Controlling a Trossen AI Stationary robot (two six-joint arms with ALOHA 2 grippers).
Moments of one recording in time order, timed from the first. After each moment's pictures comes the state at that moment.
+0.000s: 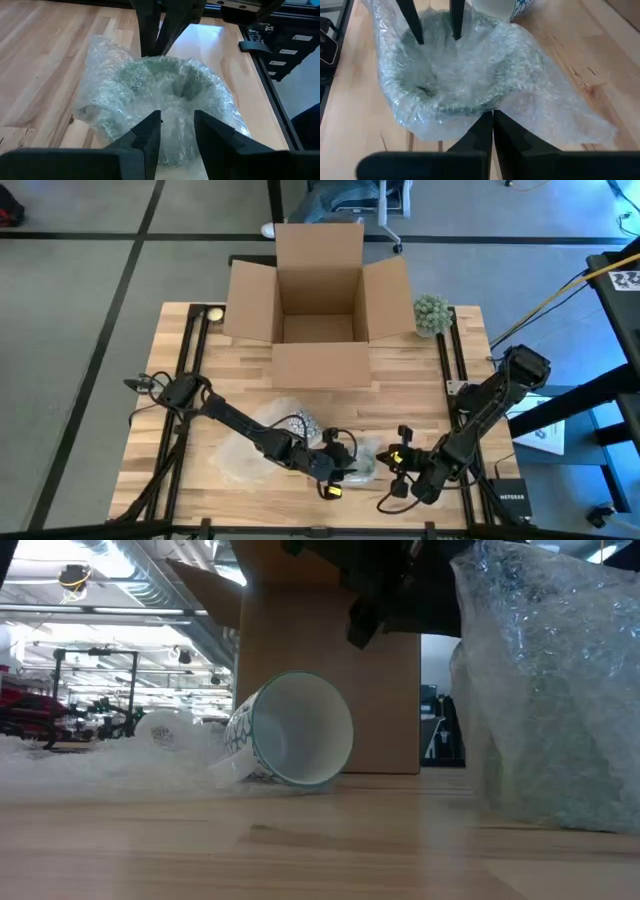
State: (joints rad) left arm -0.43 2.11 1.47 0.06 -0.38 -0.33; right arm 0.89 1.54 0.77 -0.28 0.71 0.94
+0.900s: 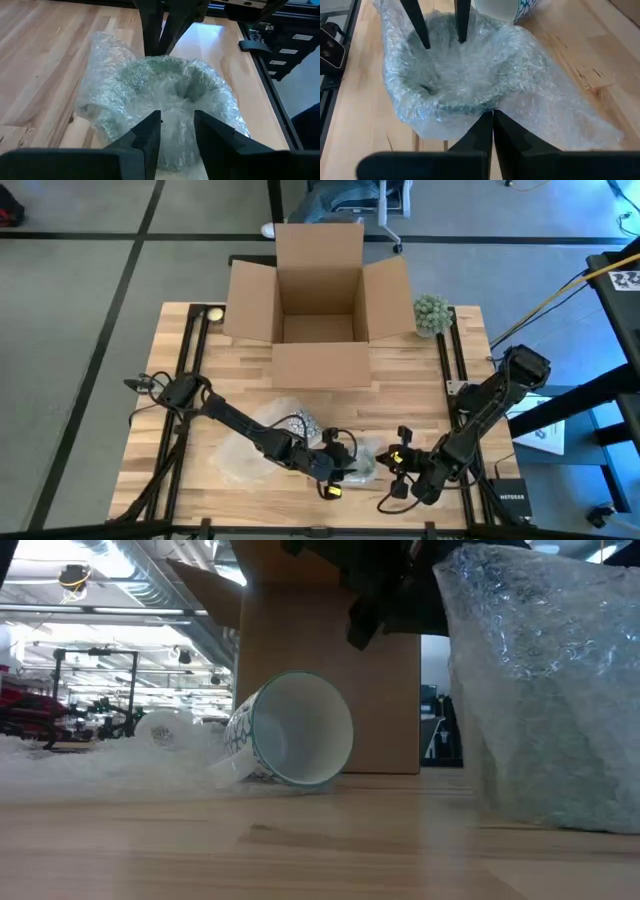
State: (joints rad) left arm -0.43 2.11 1.47 0.06 -0.38 -0.33; right arm 0.89 1.54 0.77 -0.26 0.71 0.93
